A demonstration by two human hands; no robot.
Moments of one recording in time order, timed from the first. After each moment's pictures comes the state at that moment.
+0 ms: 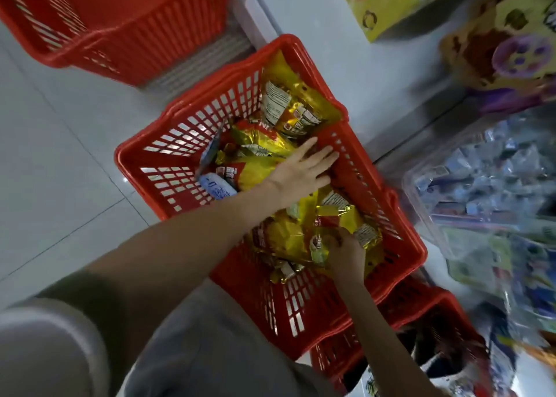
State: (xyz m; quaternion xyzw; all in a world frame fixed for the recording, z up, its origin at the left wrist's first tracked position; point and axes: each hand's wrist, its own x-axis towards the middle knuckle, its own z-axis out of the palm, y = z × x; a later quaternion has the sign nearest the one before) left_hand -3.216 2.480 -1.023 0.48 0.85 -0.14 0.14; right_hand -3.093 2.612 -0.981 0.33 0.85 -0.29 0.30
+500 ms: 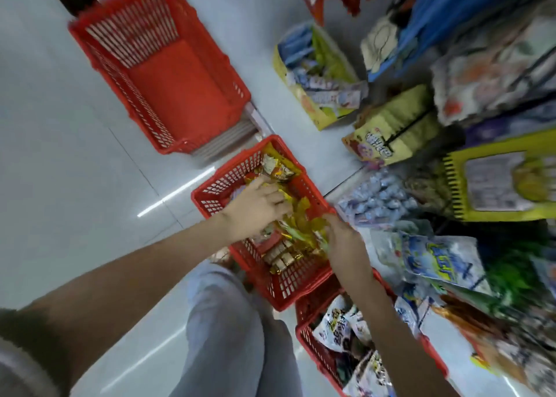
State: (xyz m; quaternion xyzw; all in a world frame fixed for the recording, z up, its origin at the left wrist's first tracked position) left_hand -3.209 2.385 -0.725 0.45 0.89 0.10 0.02; right_hand -3.149 2.589 -0.669 0.10 0.92 -0.27 0.27
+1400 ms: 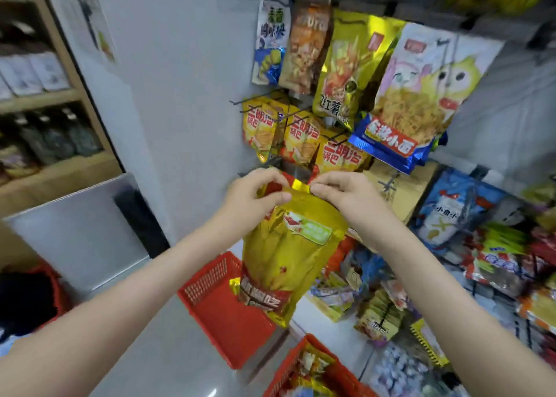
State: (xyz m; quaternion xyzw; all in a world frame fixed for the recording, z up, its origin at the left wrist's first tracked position) left_hand -3.339 2.168 -0.128 0.21 0.78 0.59 -0.05; right_hand -3.308 2.348 -0.086 -0.05 0.87 -0.49 -0.04
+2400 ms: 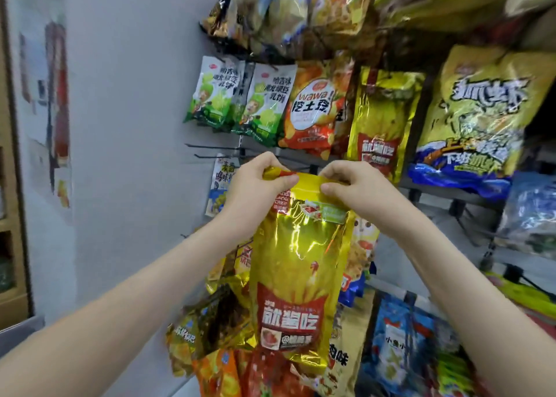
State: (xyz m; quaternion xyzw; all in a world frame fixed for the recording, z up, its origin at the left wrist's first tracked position) left_hand -3.408 2.245 0.079 0.28 0.66 0.67 -0.20; right_hand -3.346 2.412 0.127 -0.10 0.92 -0.27 -0.26
